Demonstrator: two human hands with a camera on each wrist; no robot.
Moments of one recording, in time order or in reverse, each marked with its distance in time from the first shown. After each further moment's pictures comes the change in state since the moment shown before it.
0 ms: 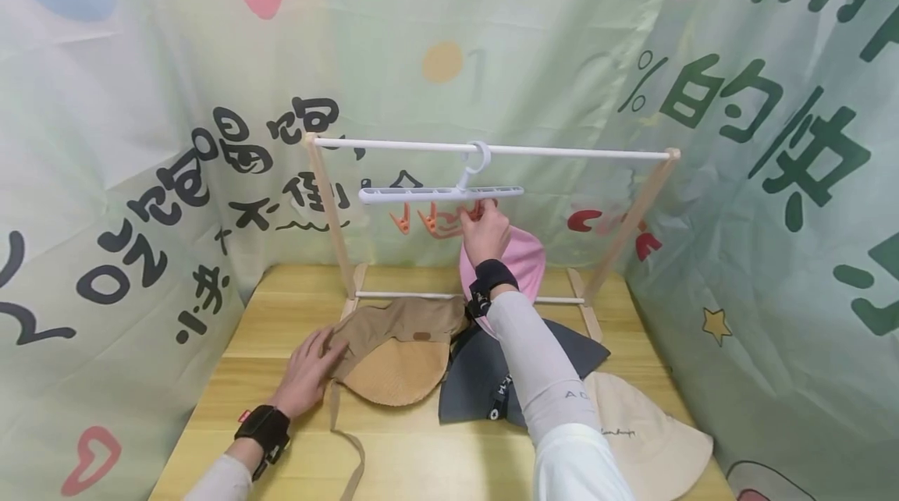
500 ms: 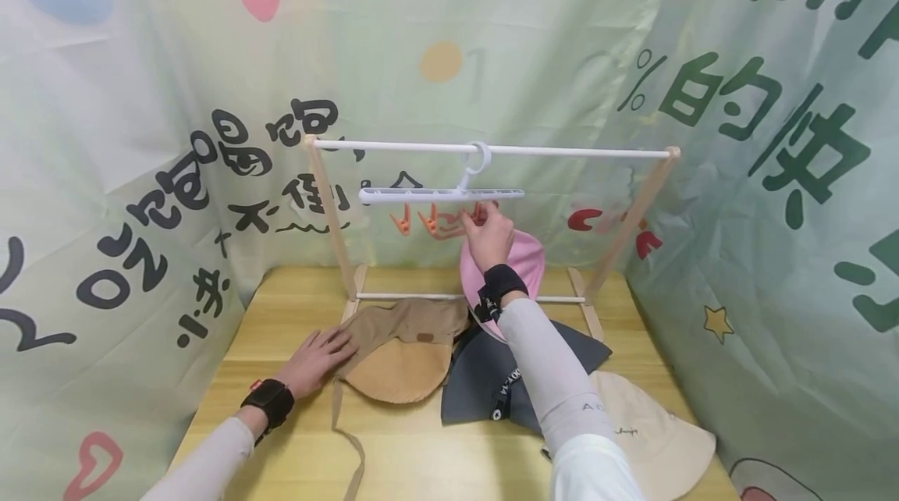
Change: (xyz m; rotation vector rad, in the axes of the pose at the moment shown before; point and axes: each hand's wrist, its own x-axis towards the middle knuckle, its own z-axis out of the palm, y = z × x) left_hand 0.030 -0.021 -0.010 0.088 -0.178 0.312; right_hand -0.003 0.002 -0.012 0.086 -0.078 -0.004
